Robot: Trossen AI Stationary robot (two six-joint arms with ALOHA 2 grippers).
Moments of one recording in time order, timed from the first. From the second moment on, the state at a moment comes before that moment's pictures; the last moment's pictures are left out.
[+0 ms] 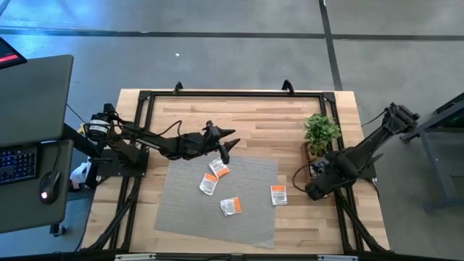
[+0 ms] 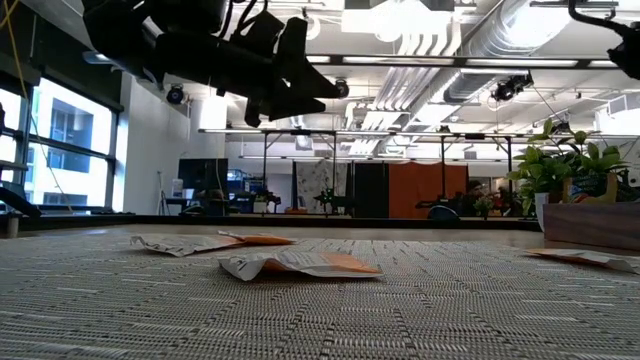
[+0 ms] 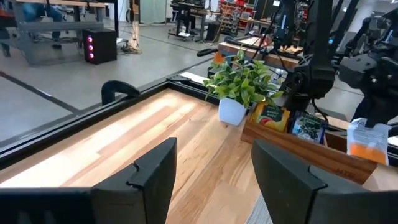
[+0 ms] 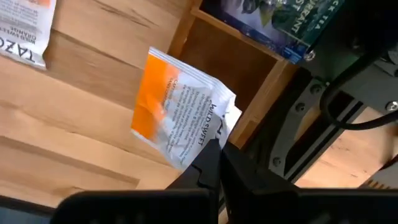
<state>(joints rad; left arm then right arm) -0.03 1.60 0.69 0.84 -0.46 -0.22 0.66 1.15 0.84 -1.25 -0.16 1.78</state>
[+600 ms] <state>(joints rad) -0.03 1.60 0.69 0.83 -0.45 -0.24 0.63 1.14 0.91 -1.42 -0.12 1.77</state>
